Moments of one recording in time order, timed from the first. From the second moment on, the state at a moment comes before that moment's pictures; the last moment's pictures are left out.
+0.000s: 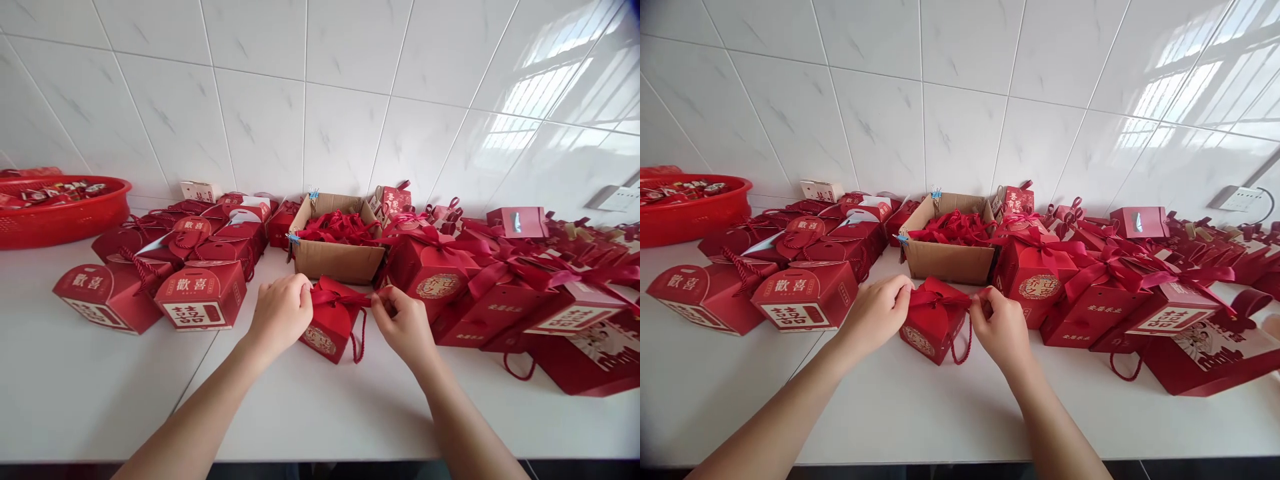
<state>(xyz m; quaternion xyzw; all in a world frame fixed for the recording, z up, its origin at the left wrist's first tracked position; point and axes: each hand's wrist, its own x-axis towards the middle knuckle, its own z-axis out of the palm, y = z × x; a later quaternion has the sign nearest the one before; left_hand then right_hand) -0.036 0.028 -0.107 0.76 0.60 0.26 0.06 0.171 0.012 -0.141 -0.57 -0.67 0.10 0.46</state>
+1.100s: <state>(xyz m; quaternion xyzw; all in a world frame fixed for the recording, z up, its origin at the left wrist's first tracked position) -0.034 0.027 -0.104 0.70 0.38 0.43 0.41 0.150 0.006 -0.143 -0.41 -0.78 -0.01 0.48</state>
